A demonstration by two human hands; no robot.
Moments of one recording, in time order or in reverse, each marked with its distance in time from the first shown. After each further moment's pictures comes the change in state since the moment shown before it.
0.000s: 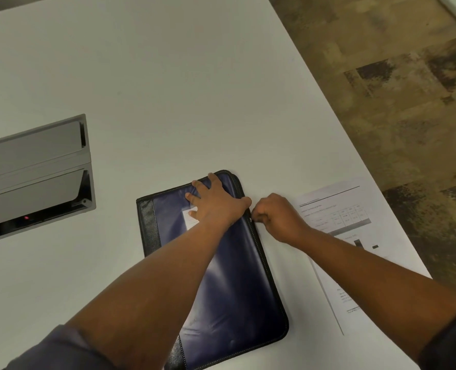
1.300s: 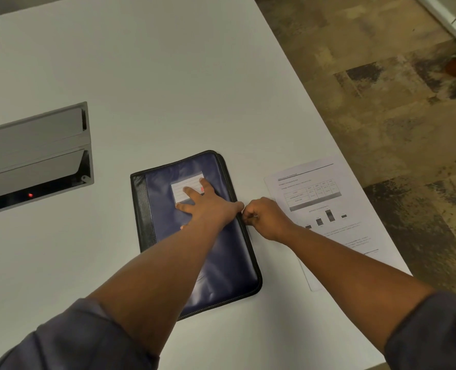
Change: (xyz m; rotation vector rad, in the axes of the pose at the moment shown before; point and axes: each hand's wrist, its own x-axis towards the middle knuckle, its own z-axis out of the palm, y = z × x) left_hand -0.064 -0.027 0.048 -0.002 -0.085 -0.121; right_hand -0.075 -0.009 0.017 0.044 -0.068 0.151
